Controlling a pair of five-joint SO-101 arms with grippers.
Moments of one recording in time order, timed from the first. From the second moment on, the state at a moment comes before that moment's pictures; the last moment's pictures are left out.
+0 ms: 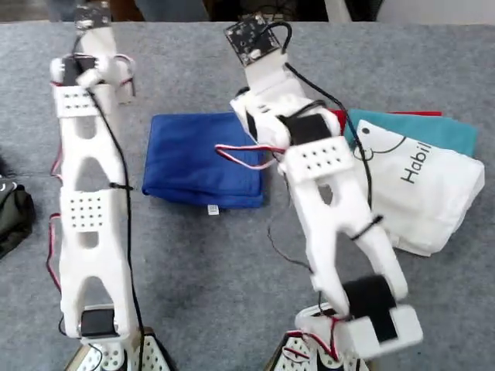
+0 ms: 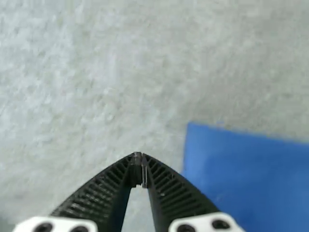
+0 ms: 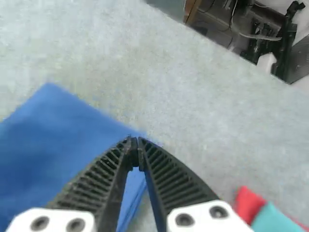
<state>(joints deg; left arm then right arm) -10.9 55.6 -84.5 100.8 1.2 -16.4 -3.1 11.5 39.2 17.5</state>
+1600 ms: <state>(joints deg) -1.8 -20.2 32.9 53.4 1.4 -13.8 32.0 -14.2 47.3 17.3</state>
